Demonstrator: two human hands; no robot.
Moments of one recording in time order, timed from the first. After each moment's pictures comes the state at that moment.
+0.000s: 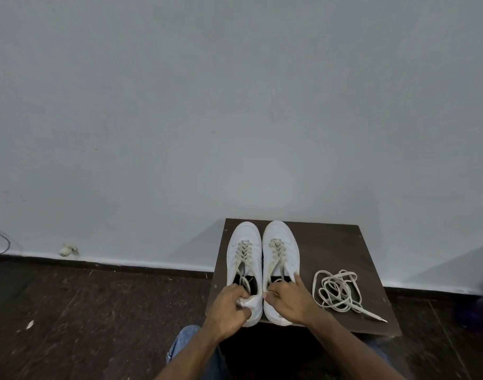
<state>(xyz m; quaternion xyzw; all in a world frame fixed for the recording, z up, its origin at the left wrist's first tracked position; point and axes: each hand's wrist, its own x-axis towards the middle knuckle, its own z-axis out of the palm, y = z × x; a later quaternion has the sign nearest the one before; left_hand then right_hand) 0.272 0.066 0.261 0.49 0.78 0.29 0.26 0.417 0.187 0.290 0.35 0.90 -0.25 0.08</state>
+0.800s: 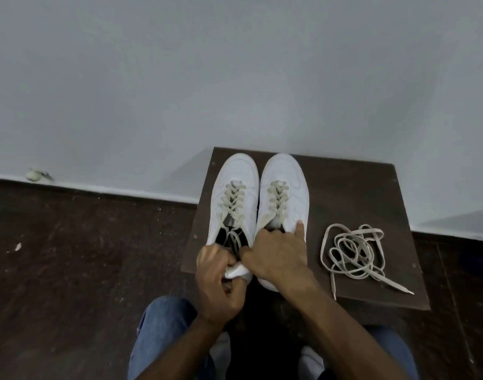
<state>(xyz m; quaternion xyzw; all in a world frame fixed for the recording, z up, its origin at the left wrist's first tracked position) 0.306 0.085 0.212 0.45 0.72 0.52 0.02 0.369 0.200 0.275 0.42 0.88 -0.18 0.15</state>
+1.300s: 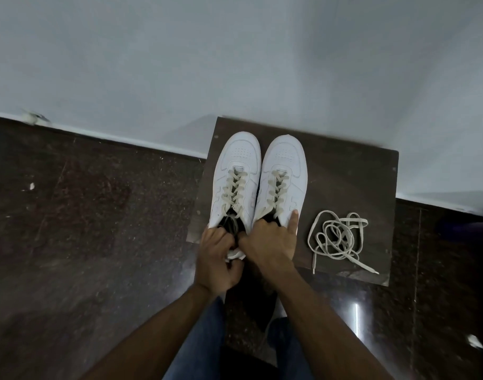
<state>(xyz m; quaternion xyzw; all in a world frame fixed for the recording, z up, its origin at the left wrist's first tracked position) 0.294 0.084 0.248 0.48 0.78 0.38 0.14 0.358 0.201 0.297 0.46 0.83 -0.21 0.22</state>
